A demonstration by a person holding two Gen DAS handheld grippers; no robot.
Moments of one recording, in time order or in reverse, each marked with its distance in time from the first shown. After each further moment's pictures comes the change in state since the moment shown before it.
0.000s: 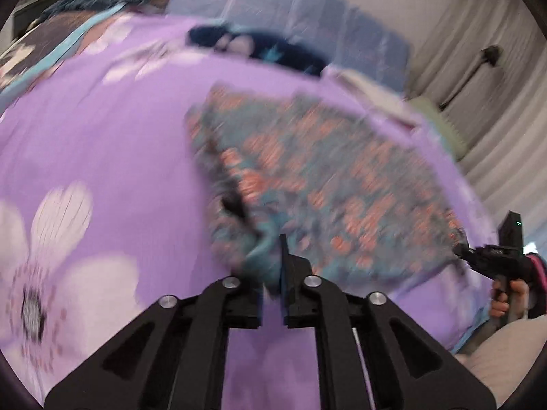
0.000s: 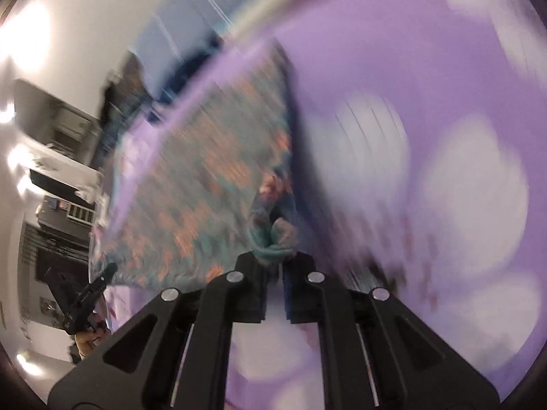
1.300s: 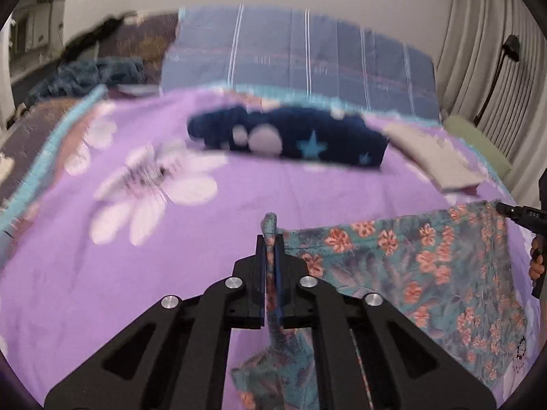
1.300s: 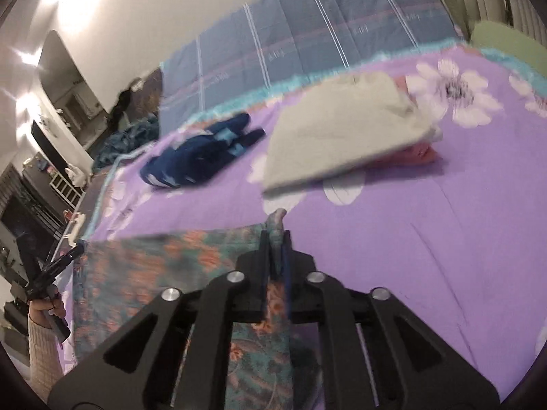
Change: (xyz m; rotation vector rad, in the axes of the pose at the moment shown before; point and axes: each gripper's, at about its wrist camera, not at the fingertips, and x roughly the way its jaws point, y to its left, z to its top) left arm 0.107 0.010 0.203 0.166 -0.163 0.141; right arm 0.069 0.078 0.228 -0.343 -0.251 -0.027
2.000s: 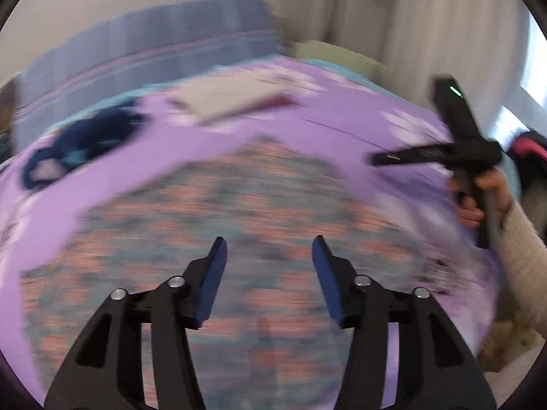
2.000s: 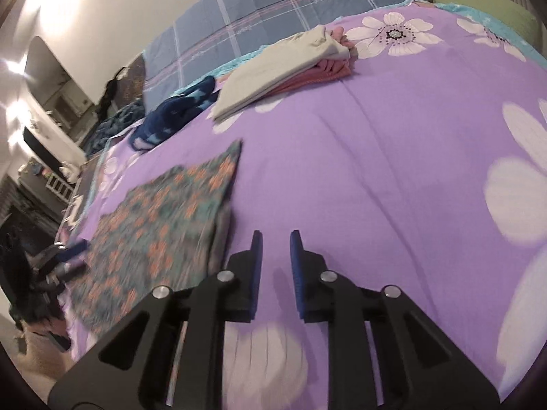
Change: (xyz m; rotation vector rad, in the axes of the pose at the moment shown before) left arm -0.075 -0.291 -0.095 0.470 0.086 -0.411; right arm -0.089 -0.067 -0.096 0.059 0.067 0.006
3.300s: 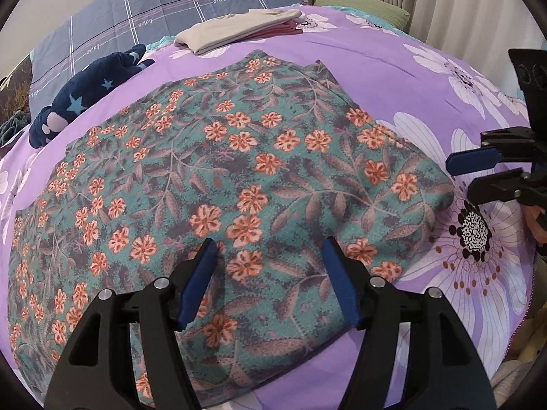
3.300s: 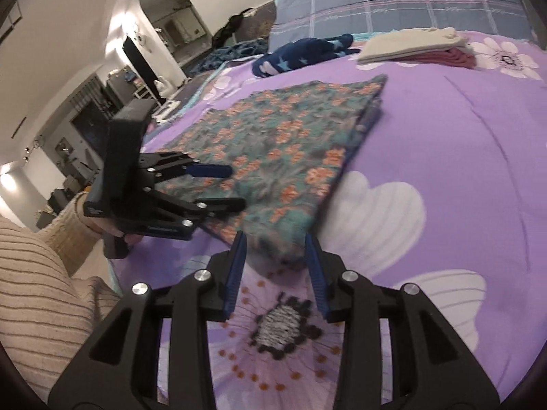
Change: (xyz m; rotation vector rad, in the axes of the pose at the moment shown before) left arm 0.044 -0.032 -0.046 -0.059 0.184 0.199; right arm -0.038 0.044 -0.090 -0.397 0.133 0.315
